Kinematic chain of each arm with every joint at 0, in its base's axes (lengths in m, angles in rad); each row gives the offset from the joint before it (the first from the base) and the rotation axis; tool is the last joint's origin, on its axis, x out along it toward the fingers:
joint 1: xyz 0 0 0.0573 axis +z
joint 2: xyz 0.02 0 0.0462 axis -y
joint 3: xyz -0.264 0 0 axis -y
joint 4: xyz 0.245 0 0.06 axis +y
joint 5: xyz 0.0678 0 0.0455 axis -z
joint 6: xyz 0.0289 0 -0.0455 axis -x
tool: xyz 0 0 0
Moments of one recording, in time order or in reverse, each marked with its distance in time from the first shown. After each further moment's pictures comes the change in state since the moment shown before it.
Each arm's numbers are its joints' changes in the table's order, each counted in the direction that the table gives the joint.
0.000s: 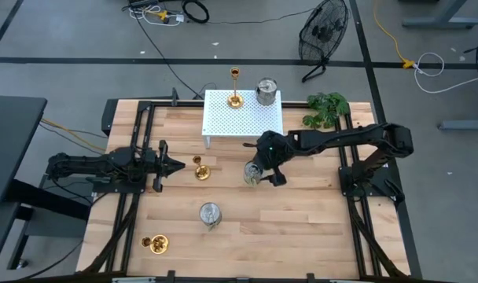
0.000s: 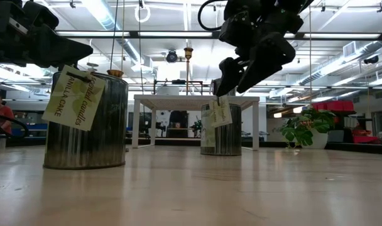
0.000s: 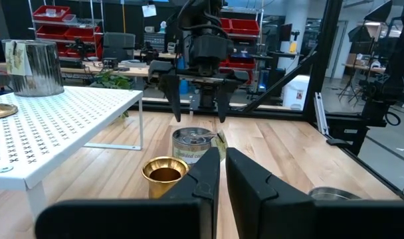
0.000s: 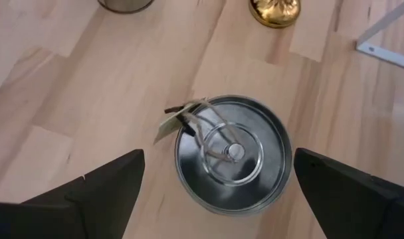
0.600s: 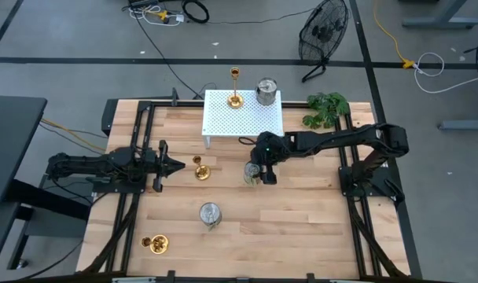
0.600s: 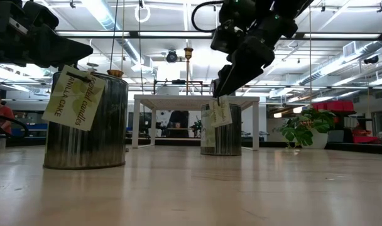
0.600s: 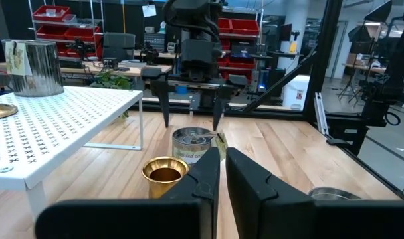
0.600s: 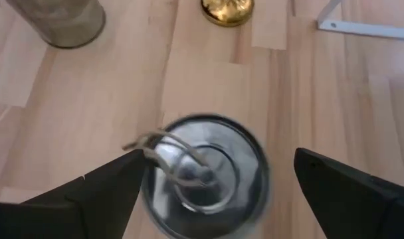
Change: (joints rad) left arm 0.000 0.000 0.000 0.000 0.000 0.000; right arm 0.011 -0.045 0.000 -0.093 0.089 -0.235
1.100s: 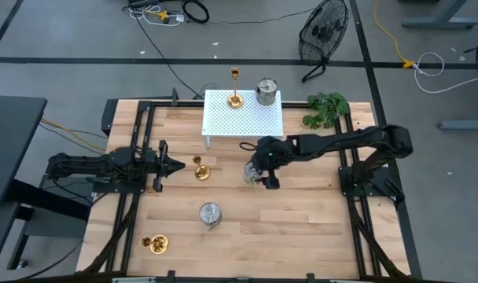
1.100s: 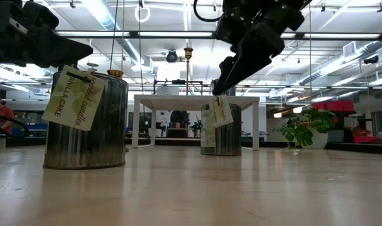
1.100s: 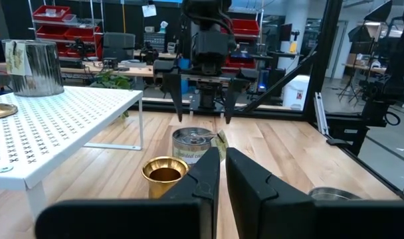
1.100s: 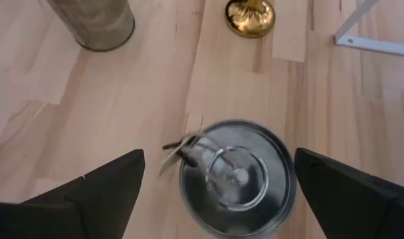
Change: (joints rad) left arm 0.000 0.000 0.000 0.000 0.000 0.000; right arm 0.053 0.033 0.000 0.019 0.001 0.003
